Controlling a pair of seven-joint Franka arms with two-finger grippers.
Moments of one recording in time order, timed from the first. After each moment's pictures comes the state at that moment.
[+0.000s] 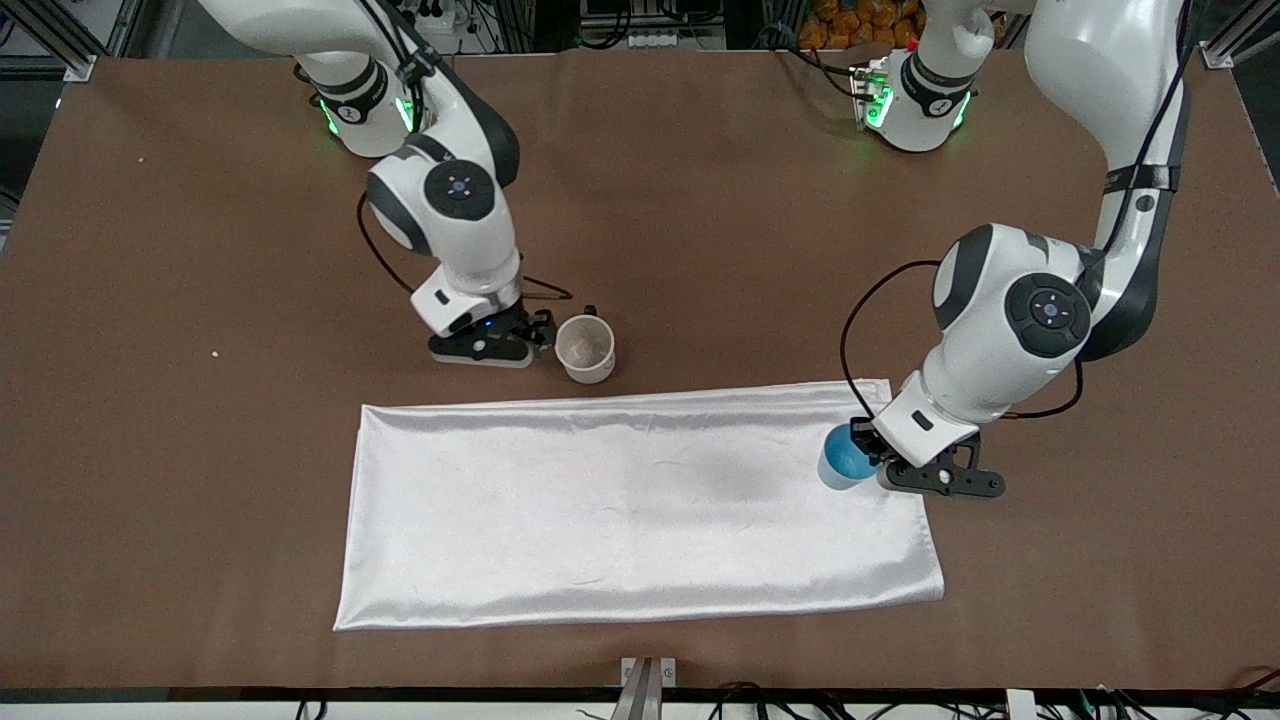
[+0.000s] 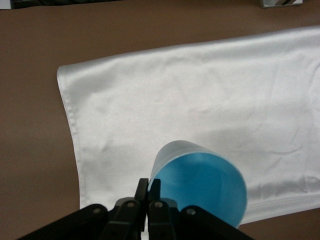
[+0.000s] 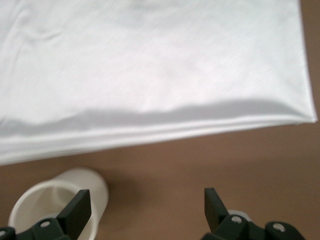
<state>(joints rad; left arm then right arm) -0.22 0.50 -0.13 -1.52 0.03 2.19 -0.21 0.12 0.34 0.47 -1.94 -0.38 2.28 0.89</state>
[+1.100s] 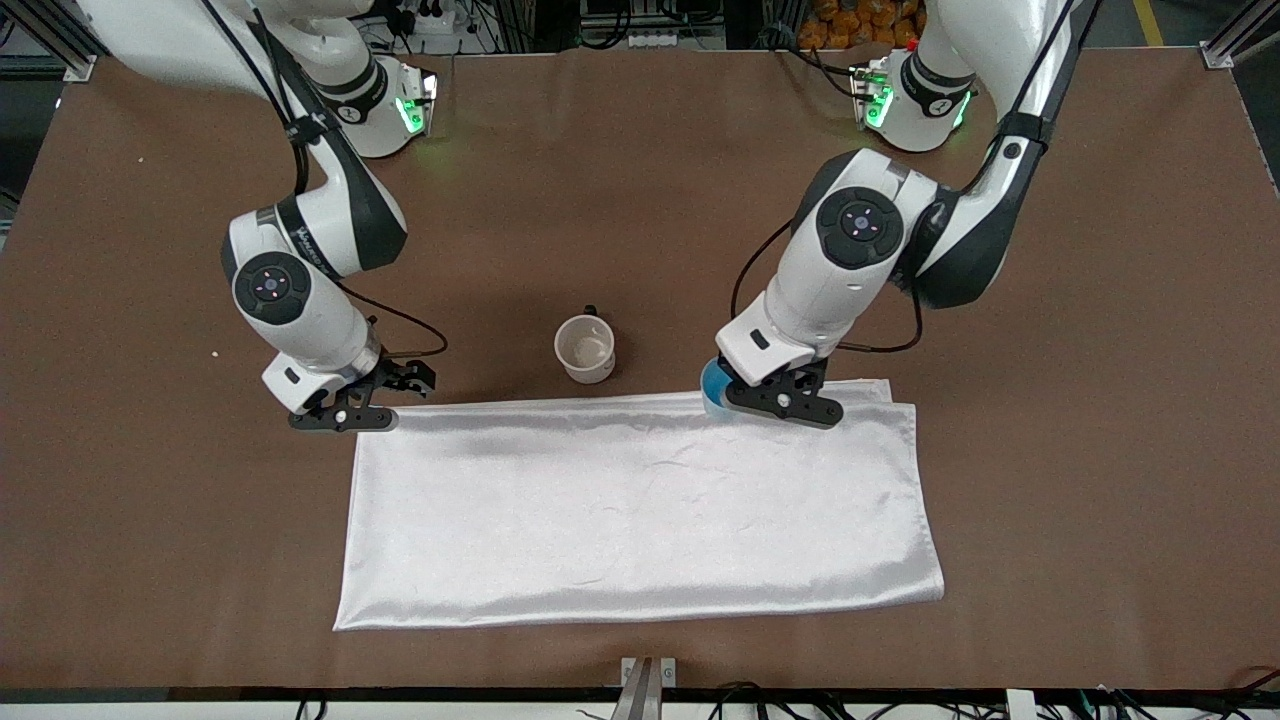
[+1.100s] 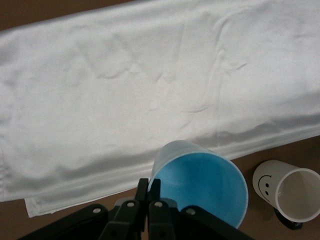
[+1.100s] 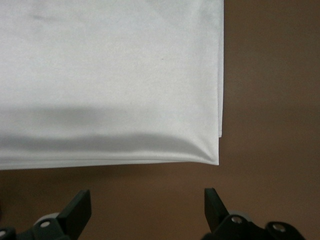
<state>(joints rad) -0.45 0.47 -0.14 -1.48 0.03 2.08 -0.37 -0.01 0.34 0.31 -1.91 -0.21 2.21 0.40</state>
